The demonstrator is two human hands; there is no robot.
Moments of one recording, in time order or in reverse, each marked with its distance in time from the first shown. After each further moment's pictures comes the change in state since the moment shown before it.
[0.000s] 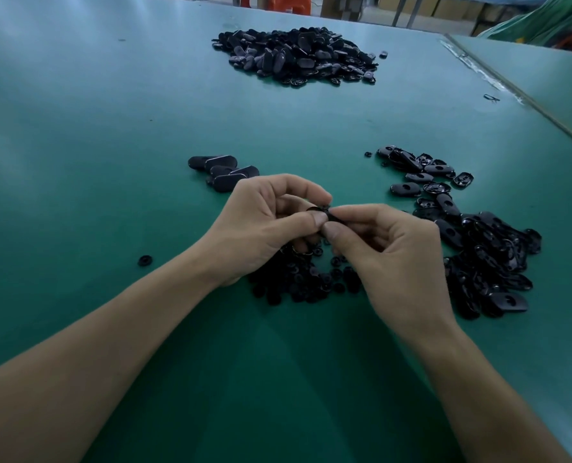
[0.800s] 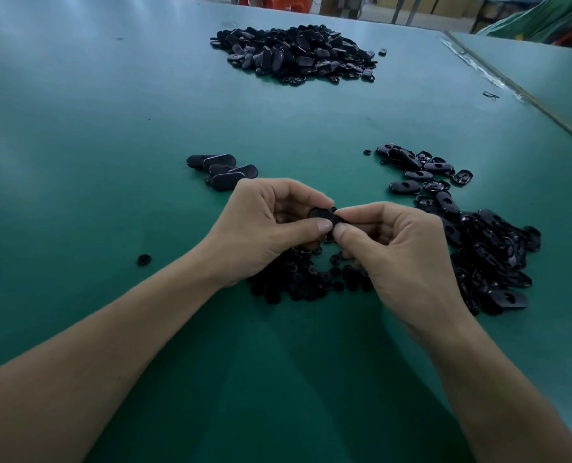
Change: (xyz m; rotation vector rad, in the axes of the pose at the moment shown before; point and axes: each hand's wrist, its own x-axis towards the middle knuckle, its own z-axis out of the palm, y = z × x) left_hand -0.001 -0.005 0.001 0.020 0.005 0.025; right_hand 0.003 0.001 -0.007 0.053 -0.034 0.129
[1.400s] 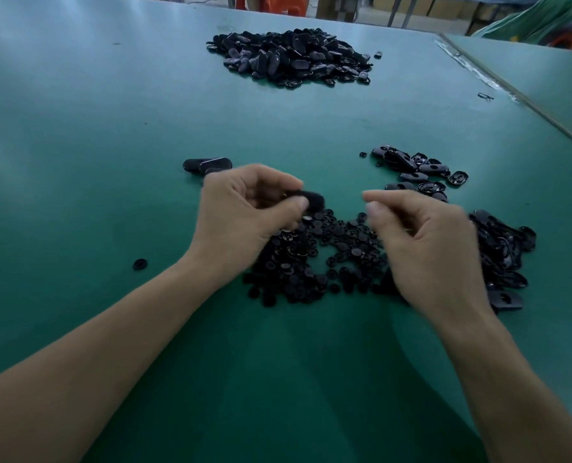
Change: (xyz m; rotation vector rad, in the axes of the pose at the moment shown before) left_hand 0.004 -0.002 -0.004 0.163 0.312 0.154; right_hand 0.008 -0.001 -0.023 -0.458 0.189 -0.157
